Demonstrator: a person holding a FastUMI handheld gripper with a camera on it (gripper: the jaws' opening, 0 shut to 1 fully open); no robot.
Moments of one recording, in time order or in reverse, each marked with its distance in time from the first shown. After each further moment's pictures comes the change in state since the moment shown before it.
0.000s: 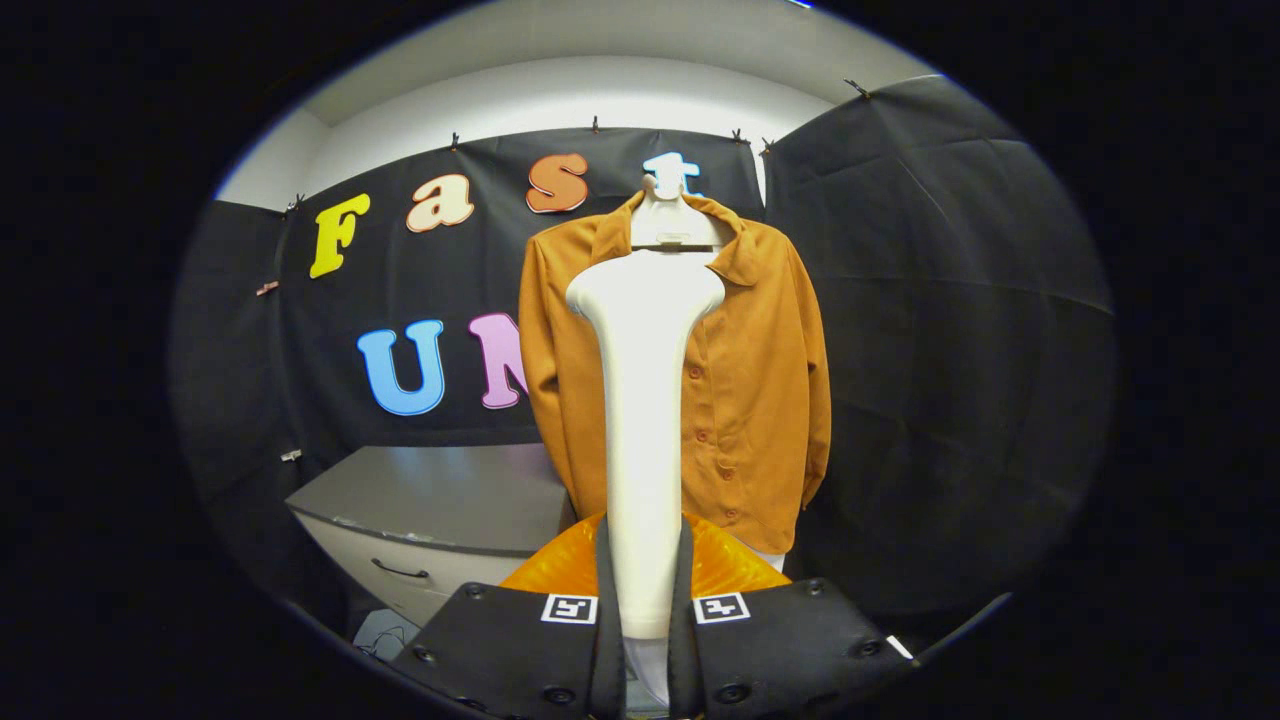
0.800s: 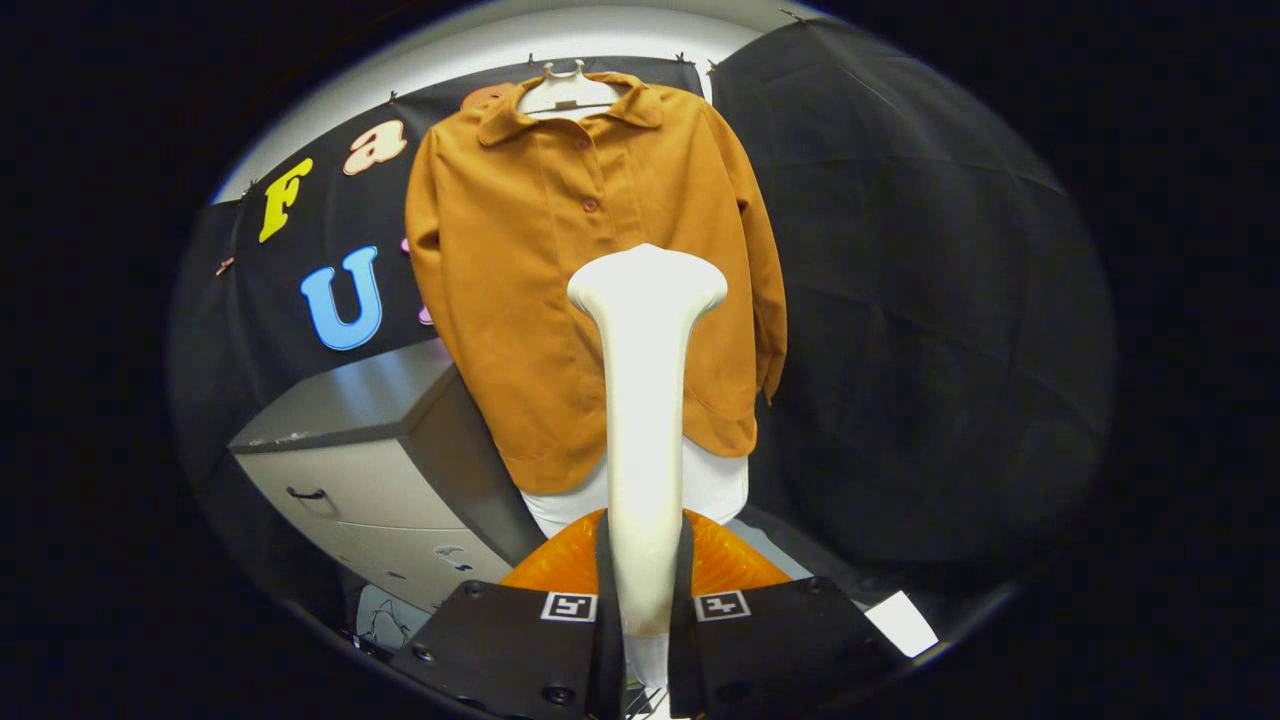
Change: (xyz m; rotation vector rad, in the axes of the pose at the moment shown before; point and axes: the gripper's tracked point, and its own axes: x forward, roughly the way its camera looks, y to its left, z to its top) arm 0.028 -0.101 -0.150 0.051 0.205 -0.073
